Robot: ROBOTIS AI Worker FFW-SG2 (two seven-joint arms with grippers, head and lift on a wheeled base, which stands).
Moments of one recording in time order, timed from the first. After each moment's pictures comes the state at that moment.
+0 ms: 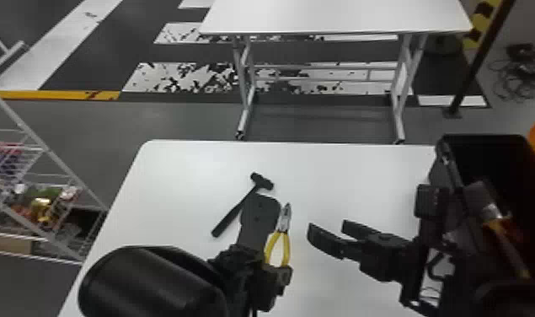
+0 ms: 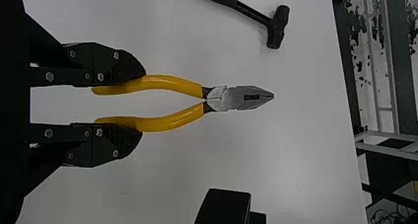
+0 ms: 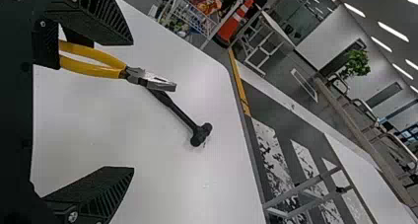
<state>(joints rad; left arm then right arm) 0.29 0.06 -0.31 -2.33 0.18 1.56 0.22 0.30 -0.08 0.11 -1.97 -0.49 0.84 0.41</state>
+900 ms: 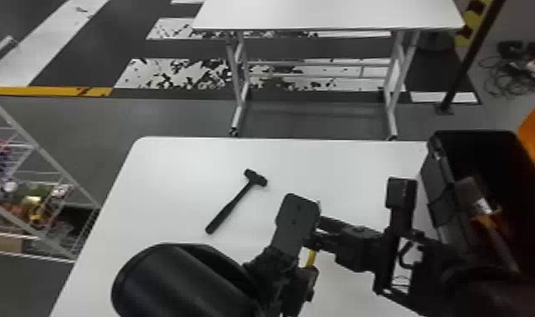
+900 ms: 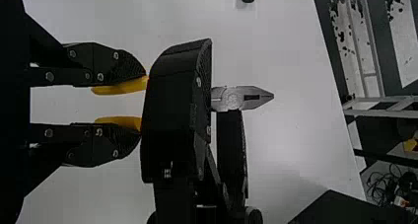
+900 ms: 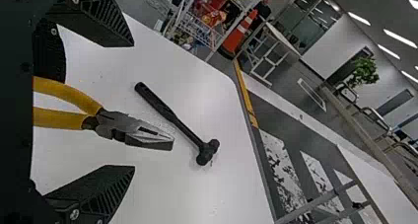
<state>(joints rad) 0.26 0.04 -0.47 -2.33 0.14 1.56 0.26 0.25 -0.06 0.15 -1.89 -0.49 0.84 0.41</state>
